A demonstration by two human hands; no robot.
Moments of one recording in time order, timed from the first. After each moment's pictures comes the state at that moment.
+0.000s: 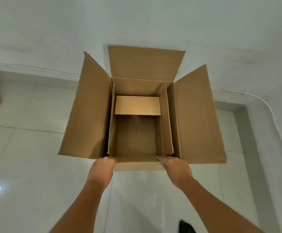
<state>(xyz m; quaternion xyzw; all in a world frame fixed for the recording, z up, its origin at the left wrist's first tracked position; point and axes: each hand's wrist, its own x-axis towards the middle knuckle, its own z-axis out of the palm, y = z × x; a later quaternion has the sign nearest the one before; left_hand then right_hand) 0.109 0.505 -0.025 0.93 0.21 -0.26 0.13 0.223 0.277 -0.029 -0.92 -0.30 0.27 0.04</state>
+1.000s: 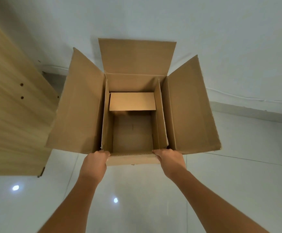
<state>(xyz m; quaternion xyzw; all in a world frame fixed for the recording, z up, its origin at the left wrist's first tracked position) -0.040 0.885 -0.039 0.94 0.27 -0.17 0.14 0.098 0.672 -0.048 -0.92 -0.30 0.27 0.01</state>
